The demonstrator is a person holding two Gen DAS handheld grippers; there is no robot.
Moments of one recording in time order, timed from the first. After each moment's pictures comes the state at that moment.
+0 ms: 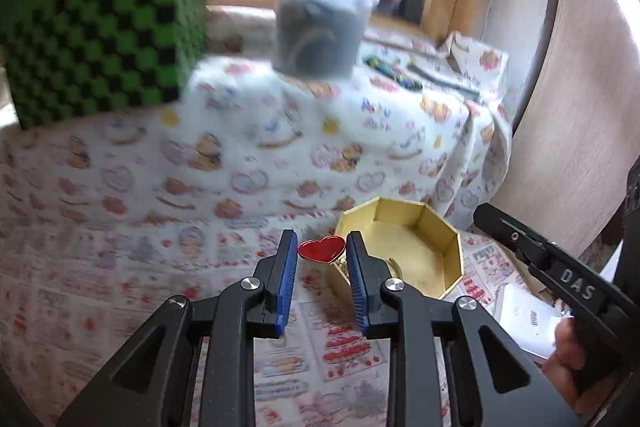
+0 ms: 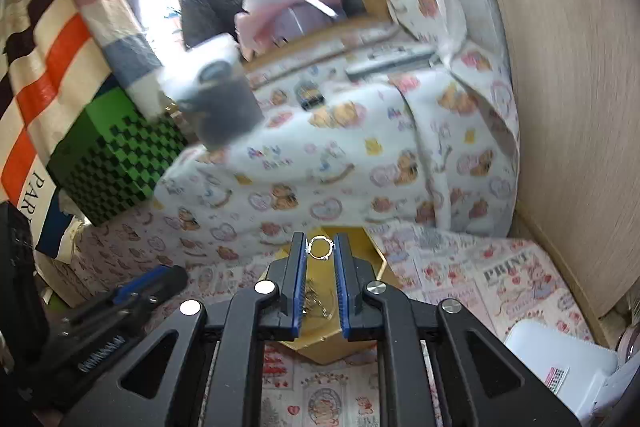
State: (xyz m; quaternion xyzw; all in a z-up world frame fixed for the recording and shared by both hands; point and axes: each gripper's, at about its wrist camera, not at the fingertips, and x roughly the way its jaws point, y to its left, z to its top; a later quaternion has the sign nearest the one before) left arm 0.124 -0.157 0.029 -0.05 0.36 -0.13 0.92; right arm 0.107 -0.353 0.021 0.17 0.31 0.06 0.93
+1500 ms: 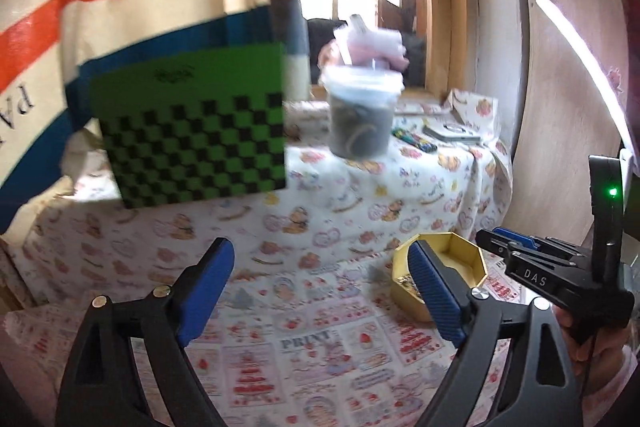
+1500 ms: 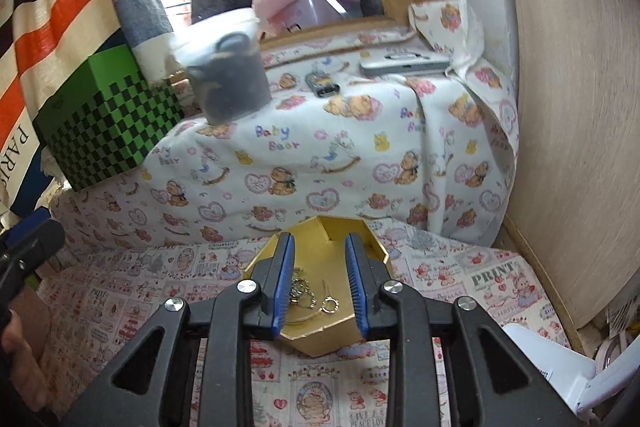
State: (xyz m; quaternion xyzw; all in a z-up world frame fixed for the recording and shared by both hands) left arm 0.064 -0.078 0.082 0.01 0.23 -0.11 0.97; right arm 0.091 -0.316 0.028 0.09 0.28 0.04 0.95
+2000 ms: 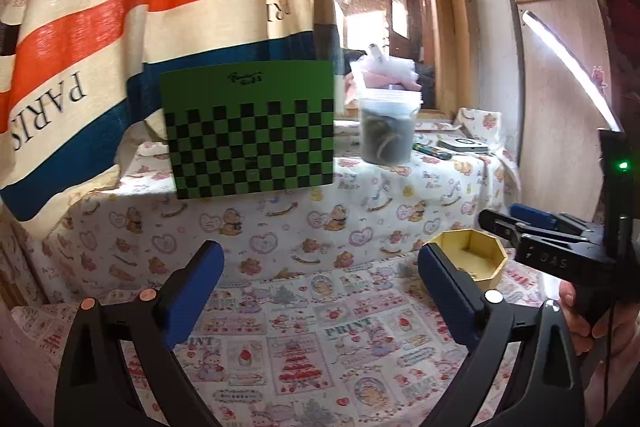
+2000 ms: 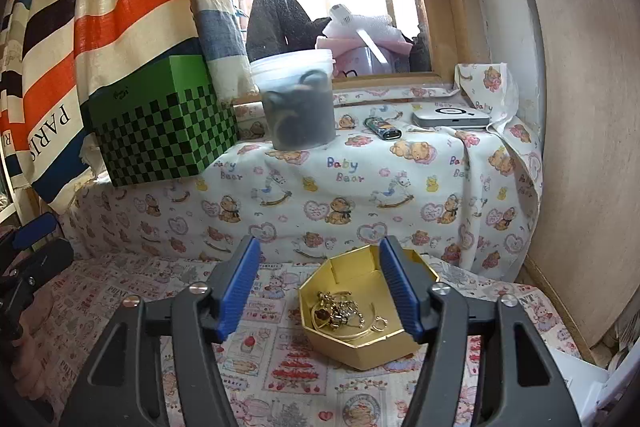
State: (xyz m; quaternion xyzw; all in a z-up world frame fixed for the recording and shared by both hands) left arm 0.023 -0.035 0.056 0.01 0.16 -0.10 0.98; right arm 0.060 -0.273 0.032 0.05 0.19 0.07 0.98
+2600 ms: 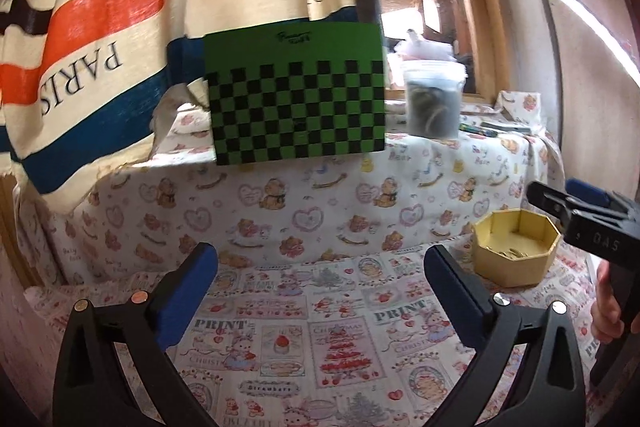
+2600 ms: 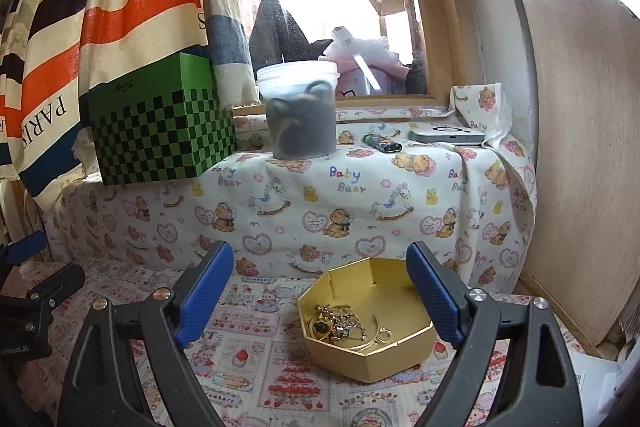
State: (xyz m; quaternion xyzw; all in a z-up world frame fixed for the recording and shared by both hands) left arm 0.031 -0.017 0.014 0.01 0.15 -0.03 0.99; right arm 0.054 -0.257 0.012 0.03 0.14 0.04 0.99
